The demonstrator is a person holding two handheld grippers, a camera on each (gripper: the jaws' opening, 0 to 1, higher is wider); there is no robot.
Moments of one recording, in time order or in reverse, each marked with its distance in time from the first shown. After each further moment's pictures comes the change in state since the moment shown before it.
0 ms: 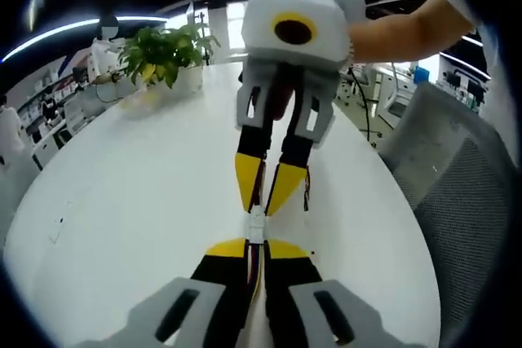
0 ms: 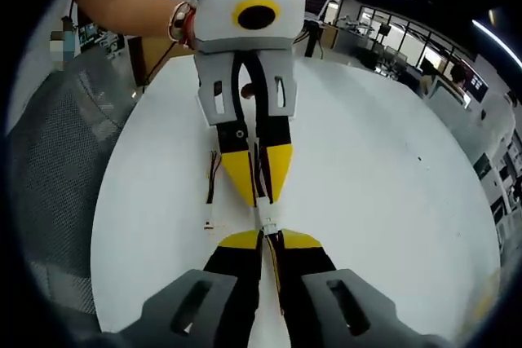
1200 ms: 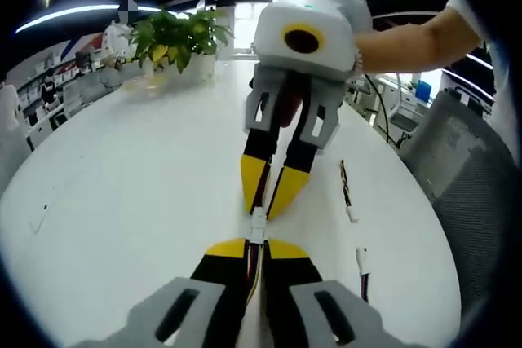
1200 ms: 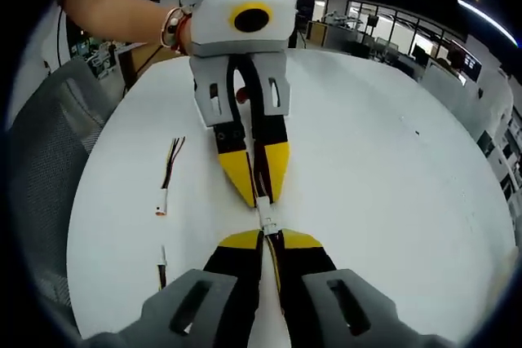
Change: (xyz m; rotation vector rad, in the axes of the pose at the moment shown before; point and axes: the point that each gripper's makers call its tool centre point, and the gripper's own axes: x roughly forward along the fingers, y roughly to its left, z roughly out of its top) left arm 0.033 0.036 -0.020 -0.067 0.003 -0.046; right arm 0.028 -0.033 -0.028 0.089 -0.016 0.014
